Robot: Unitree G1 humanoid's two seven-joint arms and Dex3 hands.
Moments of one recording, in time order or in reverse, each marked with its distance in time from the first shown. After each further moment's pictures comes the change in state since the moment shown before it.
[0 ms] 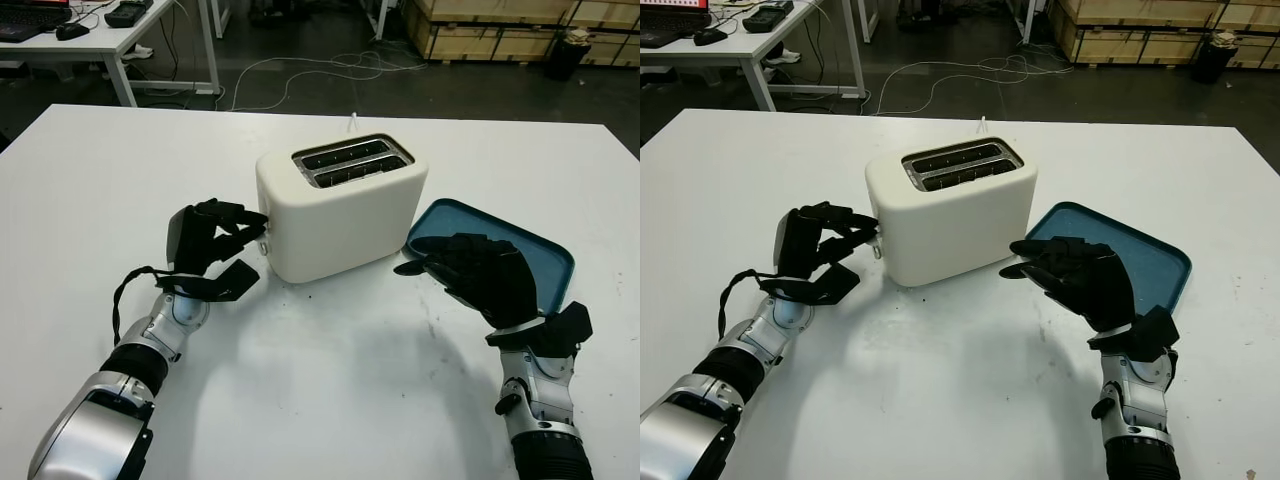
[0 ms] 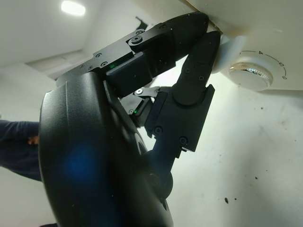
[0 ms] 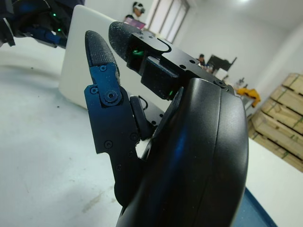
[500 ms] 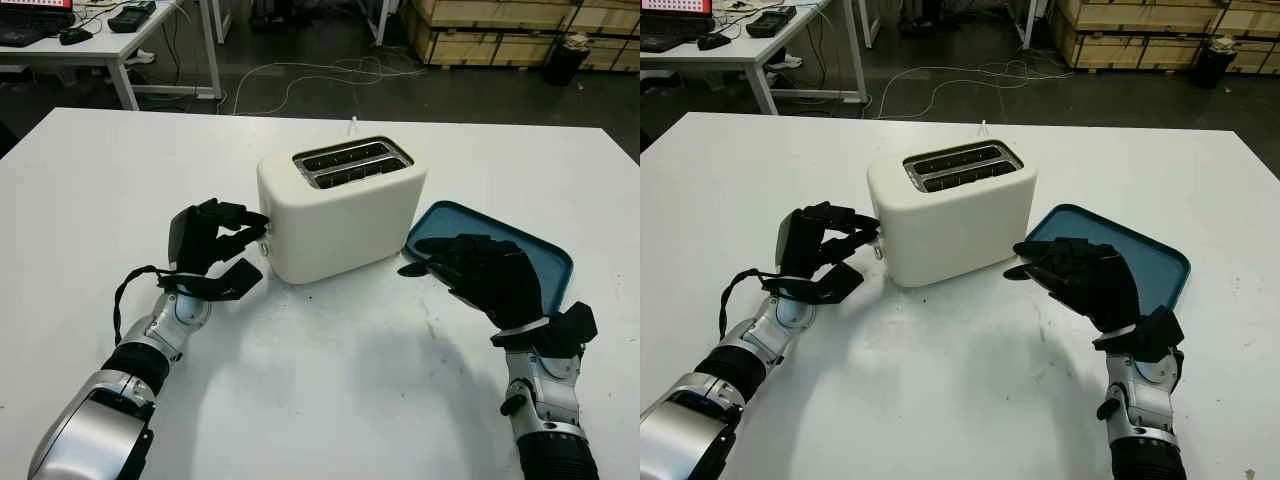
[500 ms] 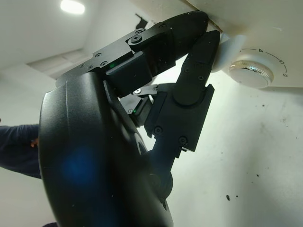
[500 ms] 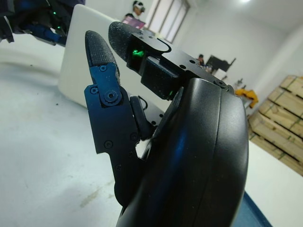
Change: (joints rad) left arm 0.022 0.012 -0.019 -0.058 0.000 0.048 0.000; right arm 0.003 -0.016 0.001 0.000 0.000 0.002 0.000
